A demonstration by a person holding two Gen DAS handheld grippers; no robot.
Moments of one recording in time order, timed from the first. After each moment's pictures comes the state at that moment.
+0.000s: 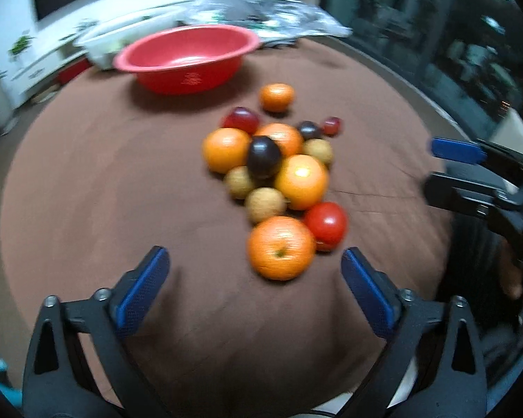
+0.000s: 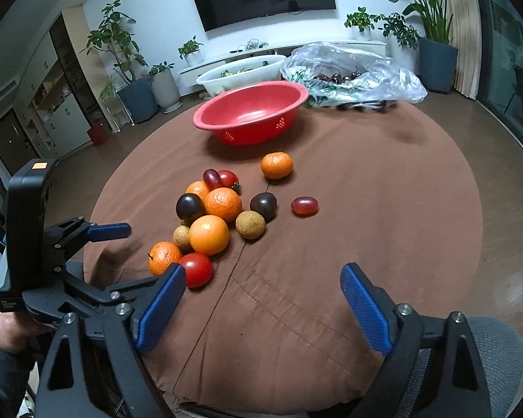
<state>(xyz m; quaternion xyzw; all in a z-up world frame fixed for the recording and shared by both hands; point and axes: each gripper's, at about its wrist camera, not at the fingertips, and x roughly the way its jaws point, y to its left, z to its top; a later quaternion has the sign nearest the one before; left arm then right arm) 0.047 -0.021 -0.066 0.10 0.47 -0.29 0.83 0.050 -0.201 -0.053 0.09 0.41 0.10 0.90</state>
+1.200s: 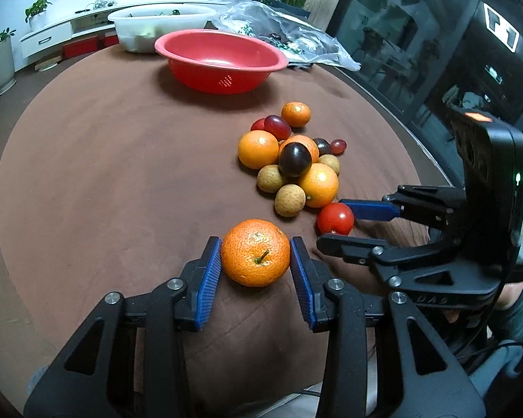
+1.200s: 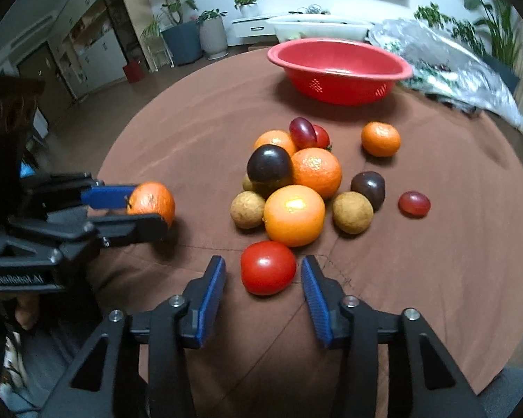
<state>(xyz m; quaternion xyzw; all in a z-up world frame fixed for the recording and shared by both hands) 0.036 0.042 -0.051 0.00 0.46 -0.29 0.84 0.092 -0.125 -0.088 -0.02 0.47 0.19 0.86</state>
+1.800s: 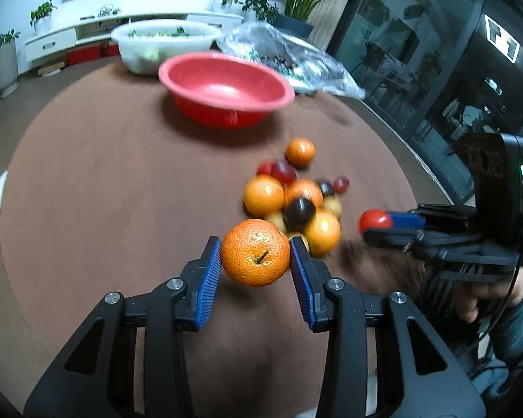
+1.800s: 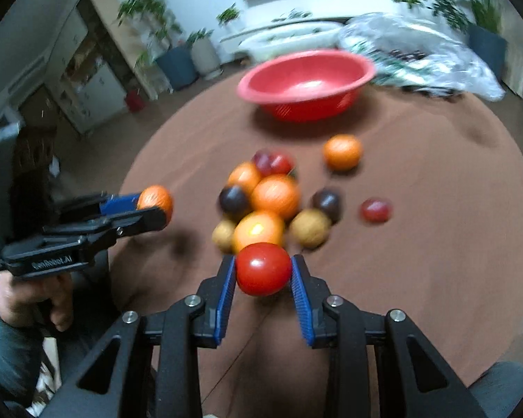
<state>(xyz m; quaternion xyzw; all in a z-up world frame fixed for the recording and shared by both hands) 0.074 0.037 -0.025 -0.02 0.44 -0.28 0.85 0.105 -0.186 -0.058 0.09 0.46 0.20 0.86</state>
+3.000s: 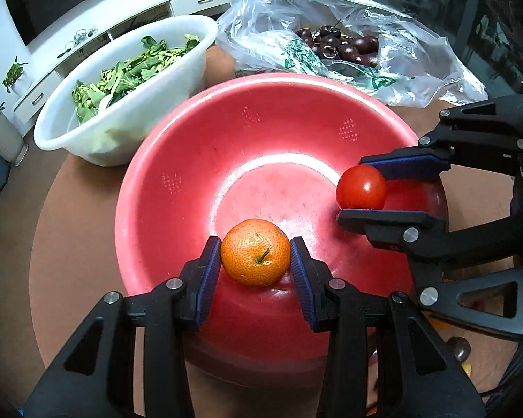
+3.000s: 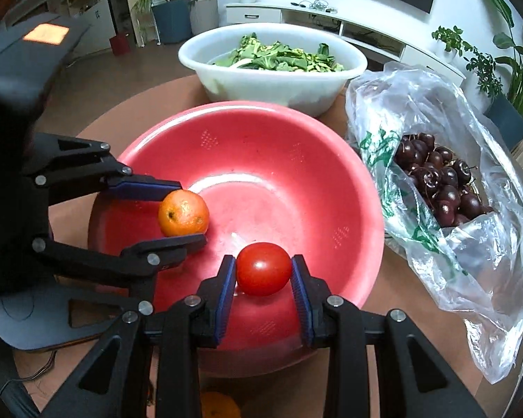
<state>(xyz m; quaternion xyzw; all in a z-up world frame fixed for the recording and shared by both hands) 0.322 -0.076 -0.059 0.18 0.49 -0.23 0.82 0.336 -0.161 -0.060 -0.10 0.49 0.18 0.85</state>
